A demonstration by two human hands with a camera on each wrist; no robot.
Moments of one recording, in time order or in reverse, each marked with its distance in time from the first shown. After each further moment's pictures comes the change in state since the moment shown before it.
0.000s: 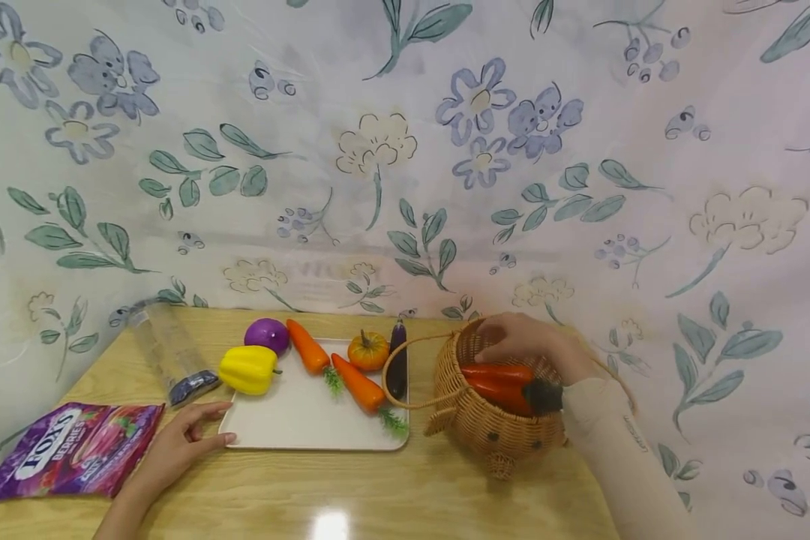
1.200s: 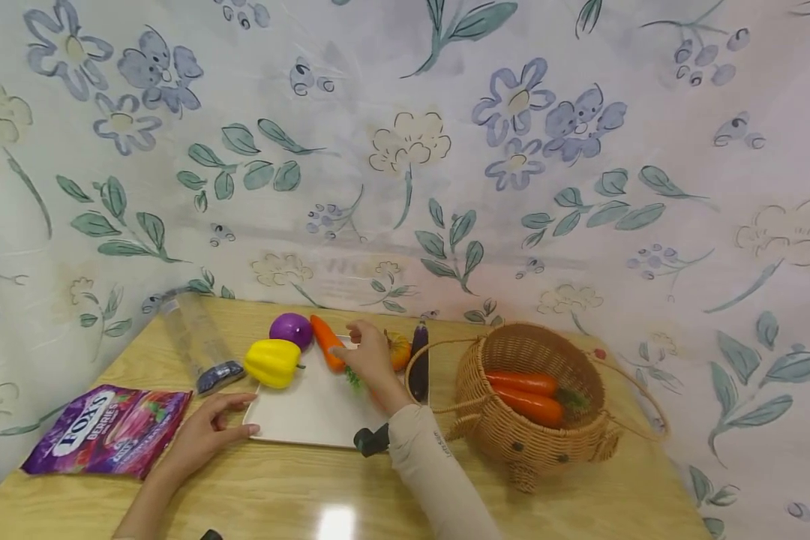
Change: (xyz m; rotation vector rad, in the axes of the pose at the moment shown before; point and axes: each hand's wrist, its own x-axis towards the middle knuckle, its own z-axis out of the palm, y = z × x) left_hand -0.002 0.001 -0.003 -0.042 -0.002 -0.014; right_hand 0.167 -0.155 0.175 0.561 0.468 -0.091
